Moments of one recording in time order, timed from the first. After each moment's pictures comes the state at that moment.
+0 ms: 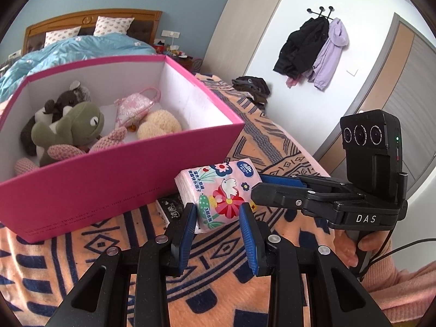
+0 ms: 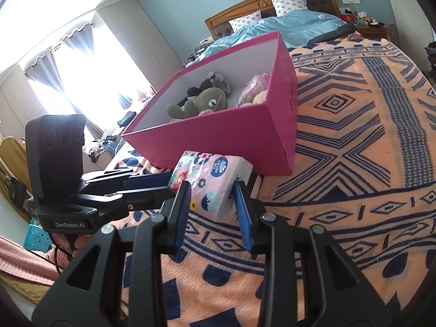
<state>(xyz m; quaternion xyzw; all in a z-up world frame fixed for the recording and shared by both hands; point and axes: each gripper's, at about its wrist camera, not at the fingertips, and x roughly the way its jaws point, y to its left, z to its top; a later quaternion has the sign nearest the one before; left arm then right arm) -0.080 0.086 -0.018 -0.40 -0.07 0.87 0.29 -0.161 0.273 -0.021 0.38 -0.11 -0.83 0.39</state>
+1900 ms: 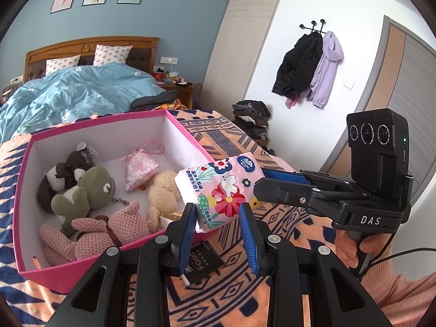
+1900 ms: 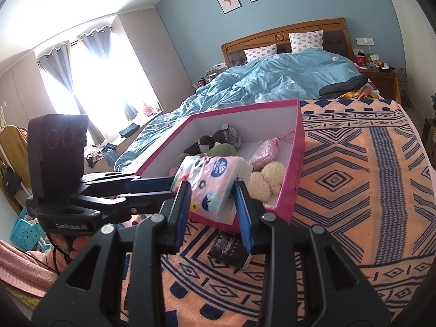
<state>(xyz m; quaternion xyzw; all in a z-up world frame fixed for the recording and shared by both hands) -0.109 0.079 0.038 -0.34 -0.05 0.89 0.29 -0.194 0.267 0.045 0.30 -0.07 -0.86 0.40</state>
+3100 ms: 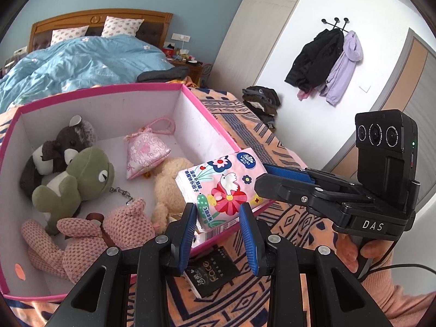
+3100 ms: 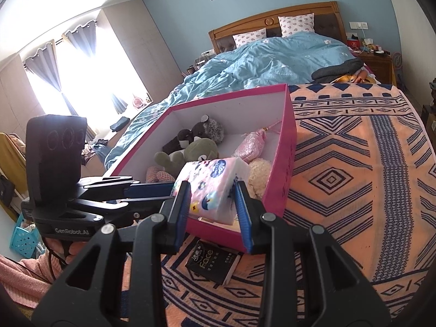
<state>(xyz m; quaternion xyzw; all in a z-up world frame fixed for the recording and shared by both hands) -0.162 0.077 0.005 -0.40 -0.08 0.87 0.27 -0.240 0.257 0.024 0.35 -0.08 -0.85 0.38</state>
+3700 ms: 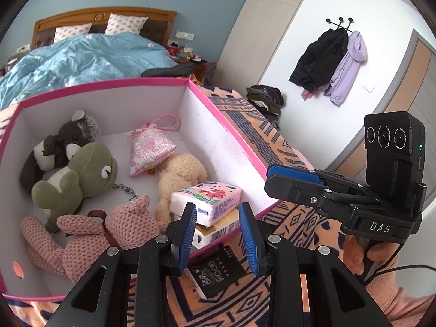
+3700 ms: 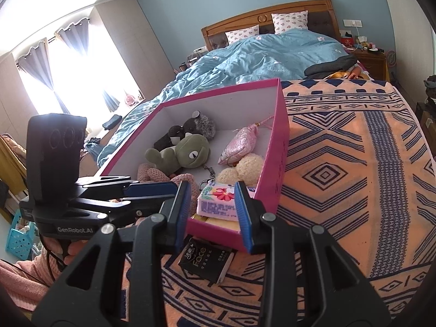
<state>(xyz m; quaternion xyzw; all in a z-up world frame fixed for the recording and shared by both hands) -0.159 0.076 0.001 -0.40 -0.08 0.87 0.26 -0.238 0.257 0.020 0.36 -0.07 -0.86 0.36</state>
